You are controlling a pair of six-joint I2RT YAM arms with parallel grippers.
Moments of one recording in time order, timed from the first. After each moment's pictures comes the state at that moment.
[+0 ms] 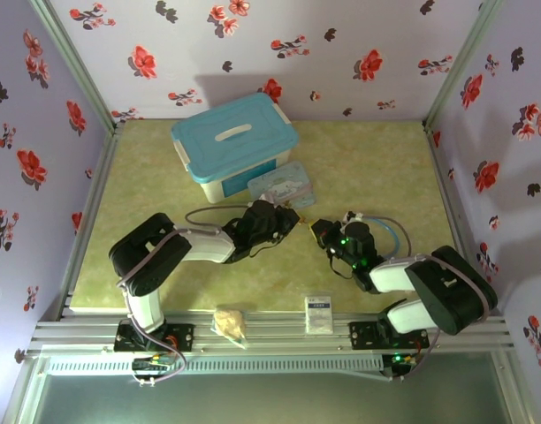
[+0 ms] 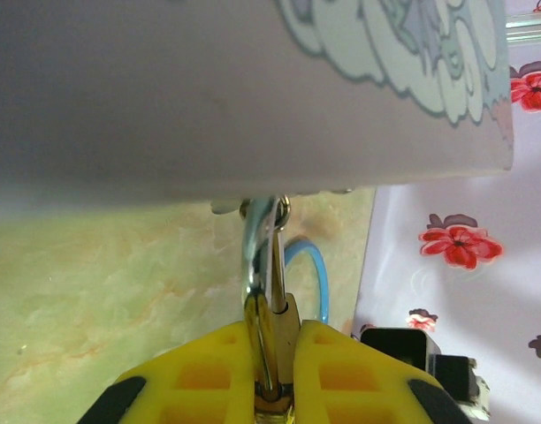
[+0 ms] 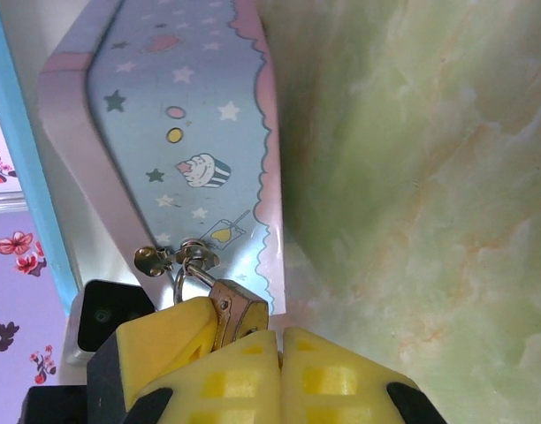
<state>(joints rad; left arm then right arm) -0.92 1.82 0.85 0.54 0.04 -1.44 0.54 1.39 0.20 0.87 -0.16 1.43</state>
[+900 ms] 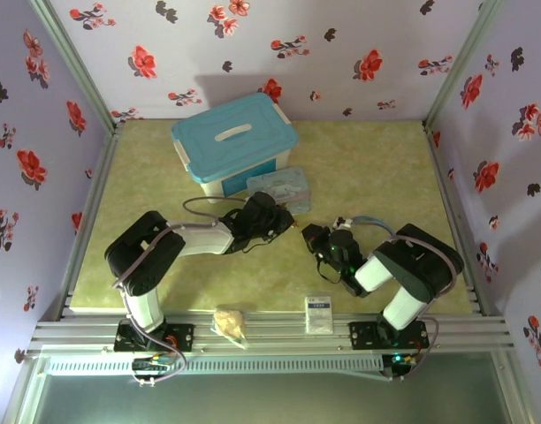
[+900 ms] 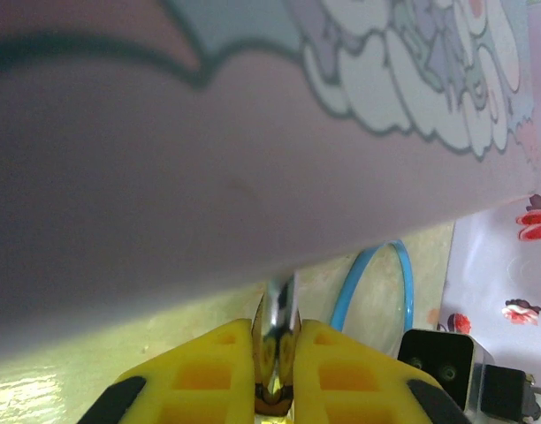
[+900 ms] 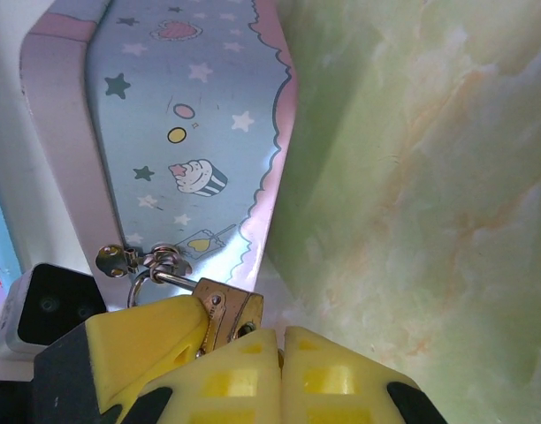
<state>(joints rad) -0.87 1.80 0.92 0.28 0.11 -1.29 0.68 1.66 0.21 1.13 0.02 1.46</state>
